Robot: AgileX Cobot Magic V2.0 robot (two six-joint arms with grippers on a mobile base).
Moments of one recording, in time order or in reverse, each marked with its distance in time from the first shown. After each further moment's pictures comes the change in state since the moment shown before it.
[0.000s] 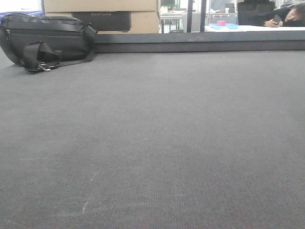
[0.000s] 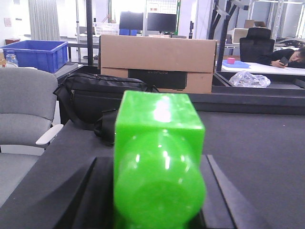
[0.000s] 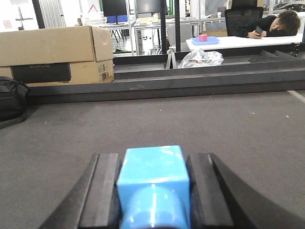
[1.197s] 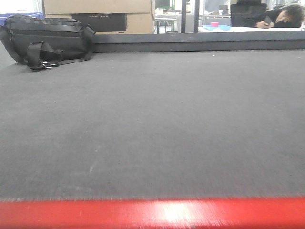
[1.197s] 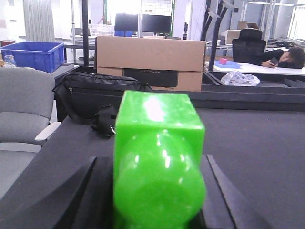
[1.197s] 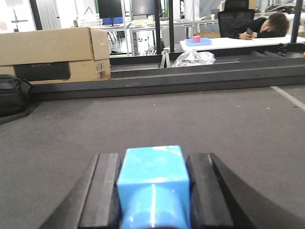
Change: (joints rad) left arm 0.000 0.000 0.000 0.000 0.000 0.000; right arm 0.000 0.000 0.000 0.000 0.000 0.000
